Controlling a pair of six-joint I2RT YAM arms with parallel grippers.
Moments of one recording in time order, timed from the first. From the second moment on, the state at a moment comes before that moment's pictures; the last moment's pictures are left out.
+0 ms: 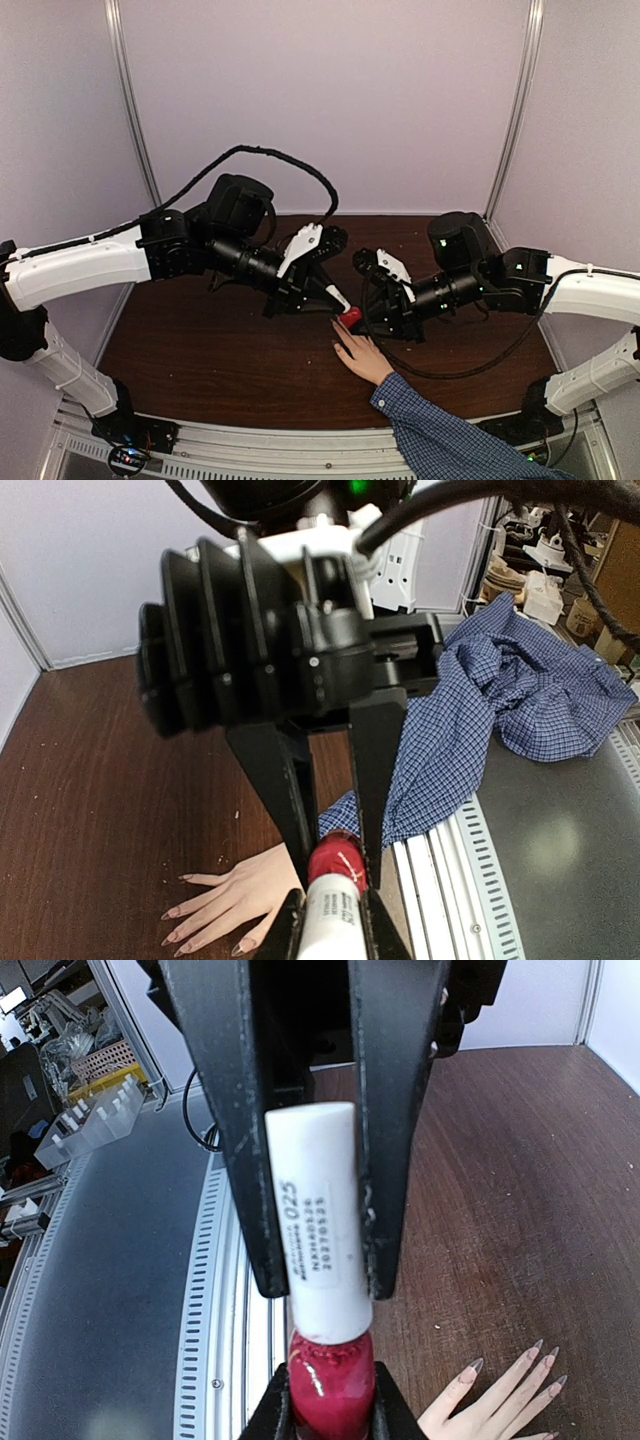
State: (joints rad) left arm -1.05 1.46 1.34 -0.42 0.60 0.33; right arm 0.99 1.21 0.99 -0.30 -0.54 -0.09
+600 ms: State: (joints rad) left arm -1.05 1.45 1.34 -0.42 0.53 0.29; right arm 1.00 1.21 1.00 -0.30 -0.46 -0.10
